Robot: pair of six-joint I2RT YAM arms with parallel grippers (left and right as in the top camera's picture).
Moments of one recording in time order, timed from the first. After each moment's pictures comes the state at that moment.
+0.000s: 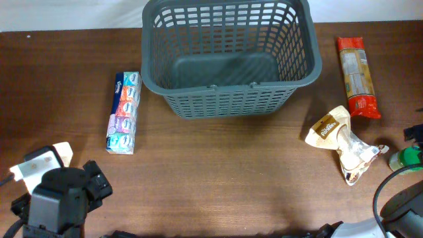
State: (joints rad) left arm -0.28 0.80 1.47 -1.59 -0.57 -0.57; right arm -0.83 1.73 1.41 -1.11 0.13 0.57
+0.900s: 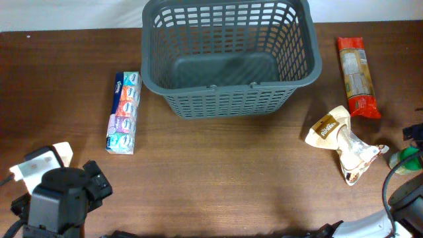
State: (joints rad) left arm -0.28 0.80 1.47 -1.59 -0.57 -0.57; right arm -0.84 1.84 1.41 -1.02 0.13 0.57
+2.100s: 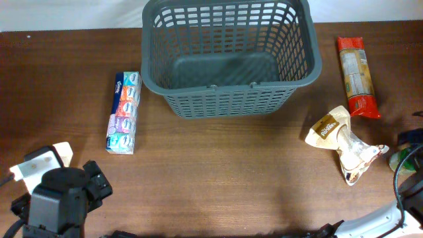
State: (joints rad) left arm -0.28 0.80 1.47 -1.59 -0.57 -0.57; right arm -0.87 1.97 1.42 -0.98 0.08 0.57
